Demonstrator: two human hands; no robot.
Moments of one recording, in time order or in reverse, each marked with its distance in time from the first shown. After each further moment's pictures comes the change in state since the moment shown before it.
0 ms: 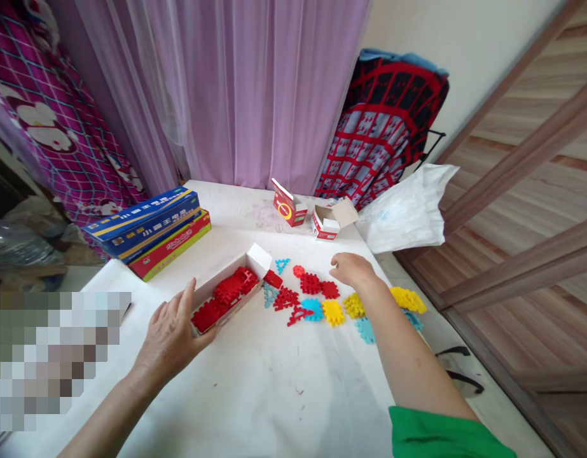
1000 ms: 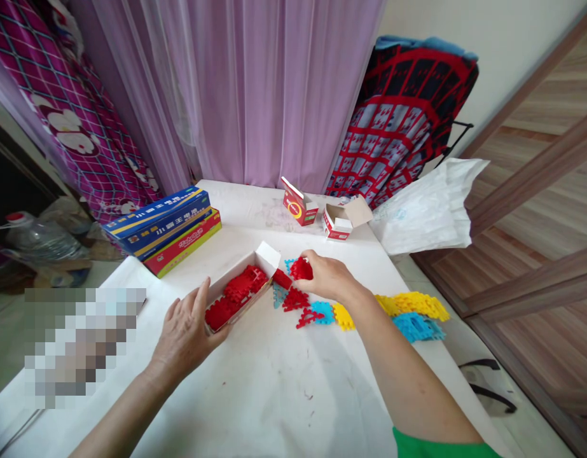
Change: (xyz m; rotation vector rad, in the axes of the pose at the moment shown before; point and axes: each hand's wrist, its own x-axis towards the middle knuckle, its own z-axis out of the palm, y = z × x) left_hand -0.001 0.010 0.000 0.022 0.016 -0.008; right_hand -0.025 -0.068 -0.003 0.139 0.073 -0.325
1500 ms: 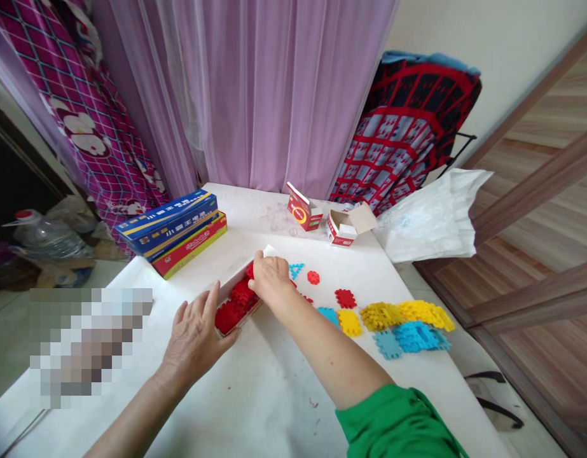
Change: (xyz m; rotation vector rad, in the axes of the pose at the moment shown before) left_hand -0.003 0.005 0.003 -0.017 0.016 -0.006; right_hand 0.042 -0.134 0.019 -0.151 0.054 -0.044
